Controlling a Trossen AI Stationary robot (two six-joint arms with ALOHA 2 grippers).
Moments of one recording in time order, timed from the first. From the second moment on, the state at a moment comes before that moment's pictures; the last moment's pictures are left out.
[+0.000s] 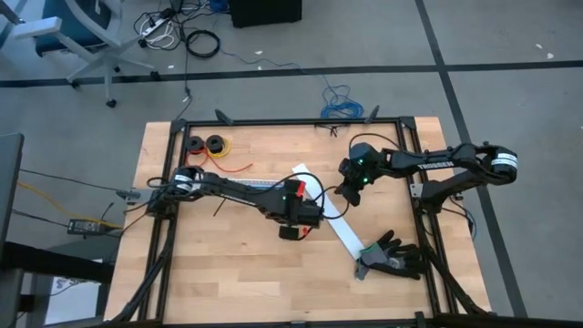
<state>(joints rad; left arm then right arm) -0.16 2.14 1.73 -0.94 -0.44 0.05 -0.36 1.29 0.51 -0.03 -0.44 0.25</state>
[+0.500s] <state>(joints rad) -0.11 1.64 1.01 -0.19 -0.37 -0.09 -0.20 1.29 0.51 0.00 -0.24 0.39</state>
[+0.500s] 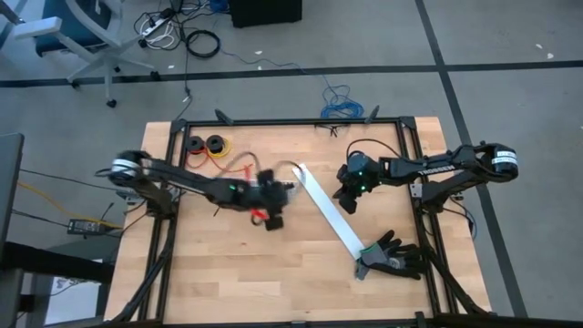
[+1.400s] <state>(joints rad) 0.21 1.27 0.52 0.36 -0.08 0.06 -0.18 1.55 0.67 0.19 0.16 0.41</state>
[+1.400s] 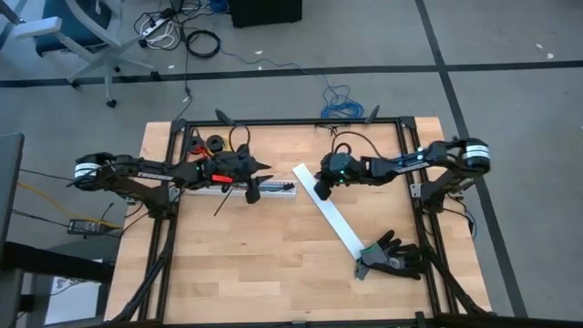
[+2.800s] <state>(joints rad) 0.57 1.27 0.37 0.44 0.32 0.23 -0.03 1.75 0.86 0.06 0.46 0.43</state>
